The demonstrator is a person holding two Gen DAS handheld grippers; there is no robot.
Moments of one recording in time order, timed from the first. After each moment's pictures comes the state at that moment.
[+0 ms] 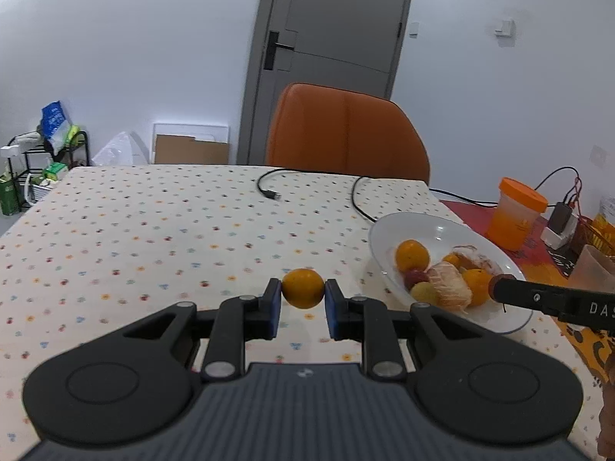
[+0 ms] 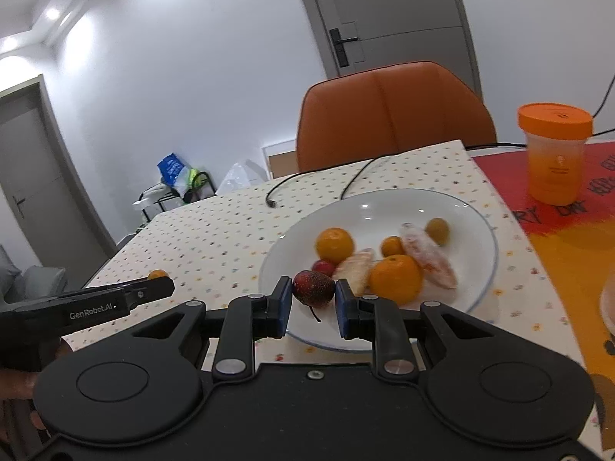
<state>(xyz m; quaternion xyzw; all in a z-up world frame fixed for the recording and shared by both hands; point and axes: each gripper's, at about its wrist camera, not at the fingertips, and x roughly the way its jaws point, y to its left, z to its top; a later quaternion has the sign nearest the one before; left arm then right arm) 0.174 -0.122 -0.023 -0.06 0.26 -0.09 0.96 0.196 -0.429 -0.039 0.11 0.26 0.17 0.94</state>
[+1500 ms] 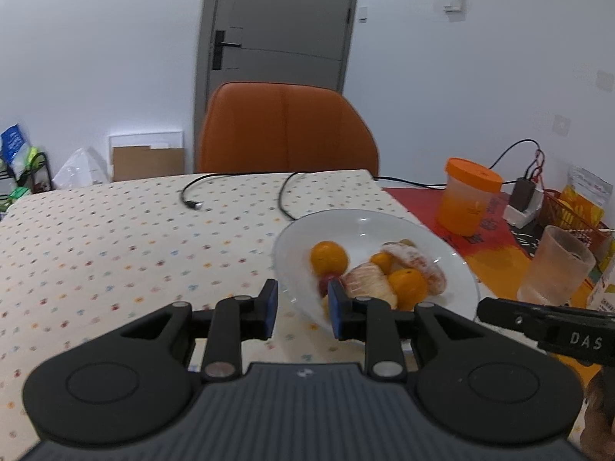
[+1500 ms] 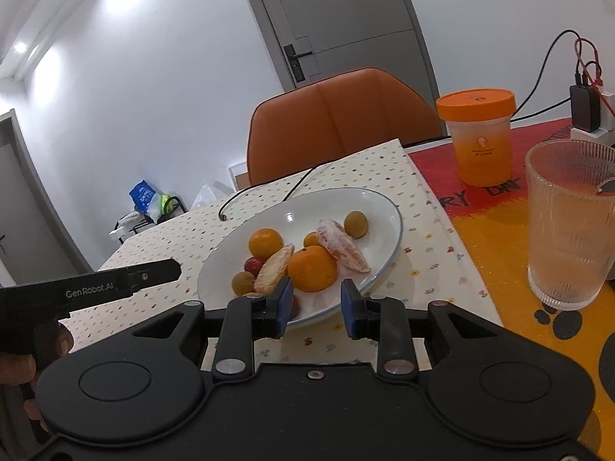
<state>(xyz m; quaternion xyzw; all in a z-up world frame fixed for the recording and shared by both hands) 0.181 -0.188 -0.013 -0.02 0.27 -0.14 0.95 0.177 -0.484 -0.054 0.15 0.25 0.12 0.95</state>
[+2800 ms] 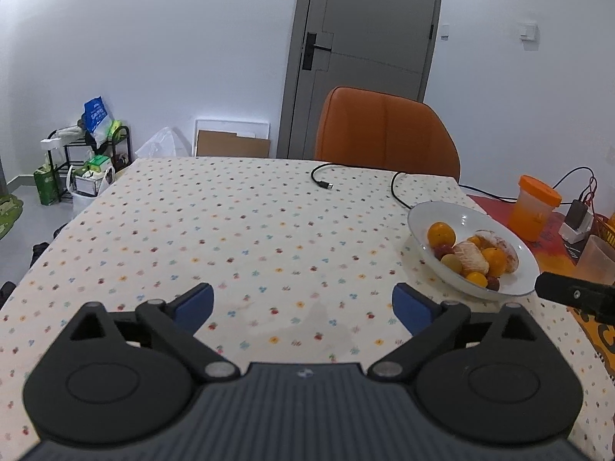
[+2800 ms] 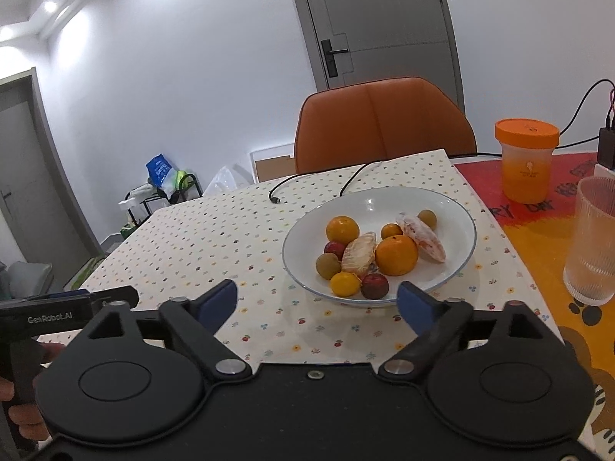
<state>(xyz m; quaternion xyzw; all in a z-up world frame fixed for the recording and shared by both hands) 0.107 -0.081 -0.007 -0.06 0.27 -0.04 0.96 0.138 -0.409 -0.022 0.09 0.25 0.13 0.95</state>
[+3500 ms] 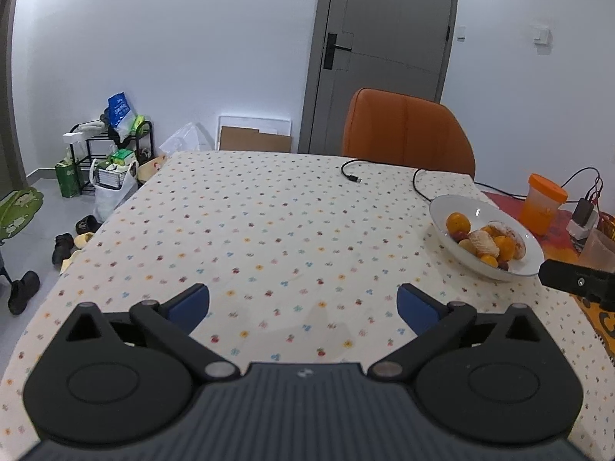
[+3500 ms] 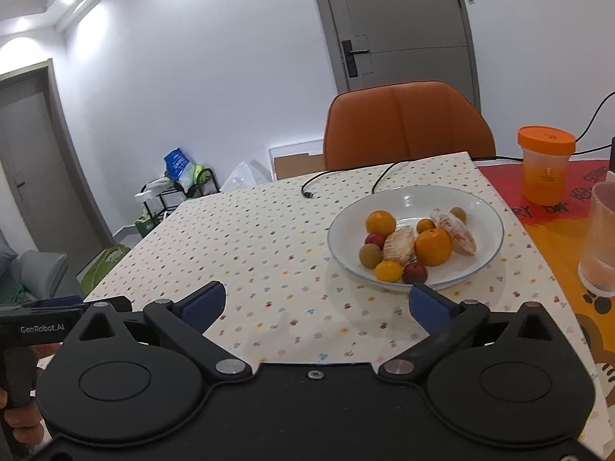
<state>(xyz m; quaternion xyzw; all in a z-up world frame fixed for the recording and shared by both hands) 0.061 -0.049 0.003 -0.05 0.28 -0.01 0.96 0.110 -0.378 -0.010 0.08 0.25 0.16 0.95</state>
